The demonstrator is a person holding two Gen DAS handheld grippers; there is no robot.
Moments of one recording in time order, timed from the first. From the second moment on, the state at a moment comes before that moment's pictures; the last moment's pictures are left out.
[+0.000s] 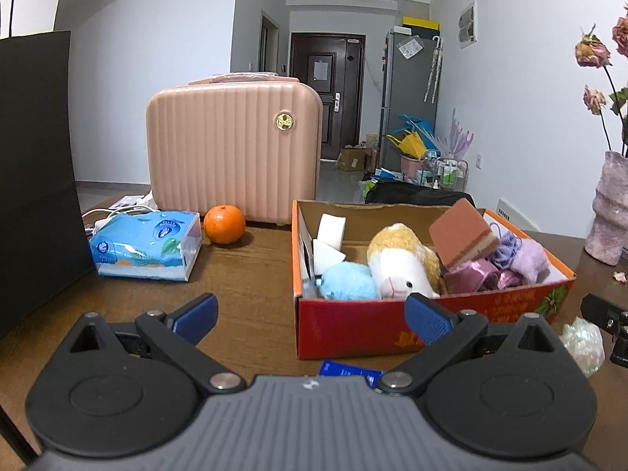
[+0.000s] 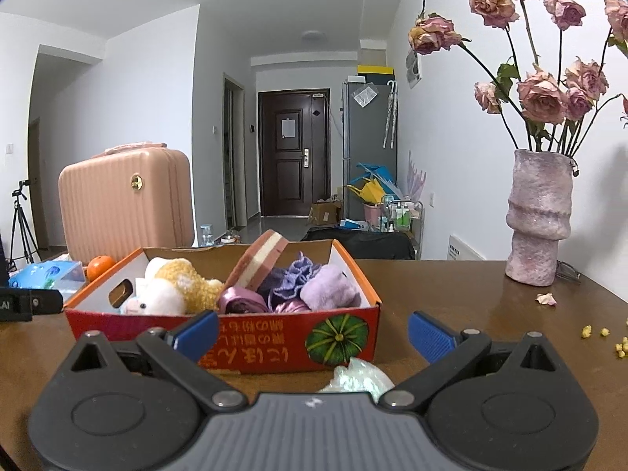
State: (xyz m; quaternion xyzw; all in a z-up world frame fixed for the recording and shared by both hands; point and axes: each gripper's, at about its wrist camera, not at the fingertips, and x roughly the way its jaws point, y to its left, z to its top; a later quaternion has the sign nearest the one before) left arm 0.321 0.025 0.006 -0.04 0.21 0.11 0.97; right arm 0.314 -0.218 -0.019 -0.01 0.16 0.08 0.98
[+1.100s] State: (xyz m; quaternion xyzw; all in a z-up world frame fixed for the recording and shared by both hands) left arm 0.277 0.023 -0.015 -0.04 0.26 0.07 0.96; right arm 0.313 -0.236 -0.050 -0.02 0.24 0.05 0.97
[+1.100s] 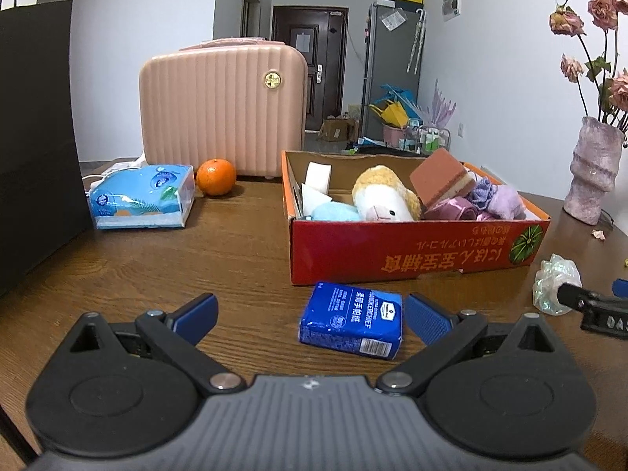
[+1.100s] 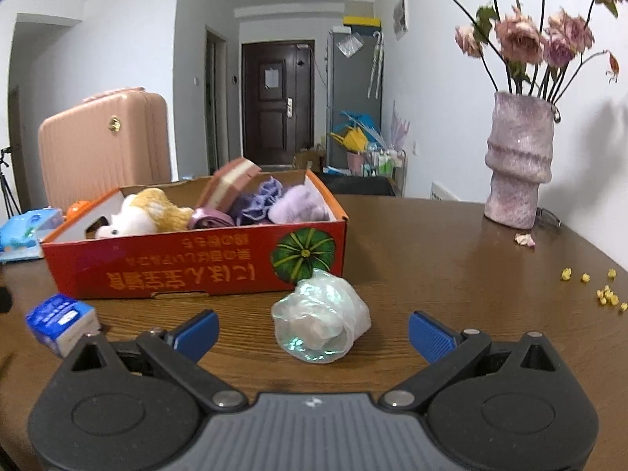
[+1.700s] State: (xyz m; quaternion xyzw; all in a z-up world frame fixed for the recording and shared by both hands) left arm 0.289 0.020 -0.026 -0.03 0.28 0.09 0.96; right arm 0.375 -0.236 -0.072 -0.01 0.30 0.05 0.95
